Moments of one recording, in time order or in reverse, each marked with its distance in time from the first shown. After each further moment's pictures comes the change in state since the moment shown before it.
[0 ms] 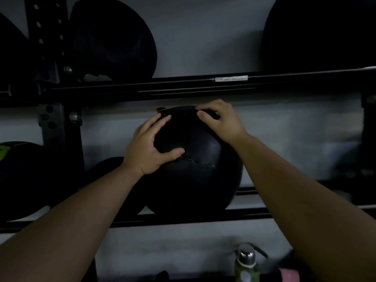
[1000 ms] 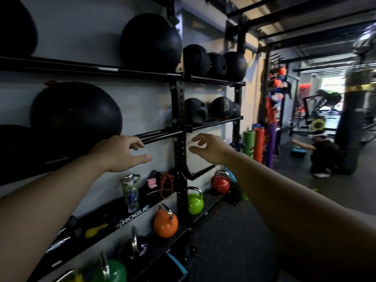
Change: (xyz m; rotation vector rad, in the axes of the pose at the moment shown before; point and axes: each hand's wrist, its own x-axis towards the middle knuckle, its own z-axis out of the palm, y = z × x) left_hand -0.241 0.208 -0.148 -0.186 -0.708 0.288; right_hand -0.378 -0.369 -0.226 -0.643 -0.075 0.902
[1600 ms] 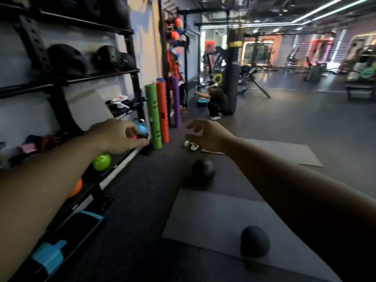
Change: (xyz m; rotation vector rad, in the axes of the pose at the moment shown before) left_hand -0.163 0.401 0.153 -0.096 -0.315 0.348; right_hand -0.445 0.172 -0.254 -0.212 0.036 0.412
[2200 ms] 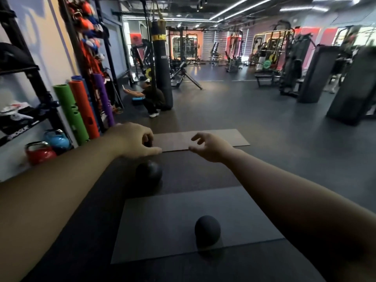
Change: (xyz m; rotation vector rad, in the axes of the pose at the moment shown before) left_hand 0.128 0.230 0.101 0.154 -0.174 0.514; right_hand -0.078 0.205 -0.084 -0.086 0.130 0.443
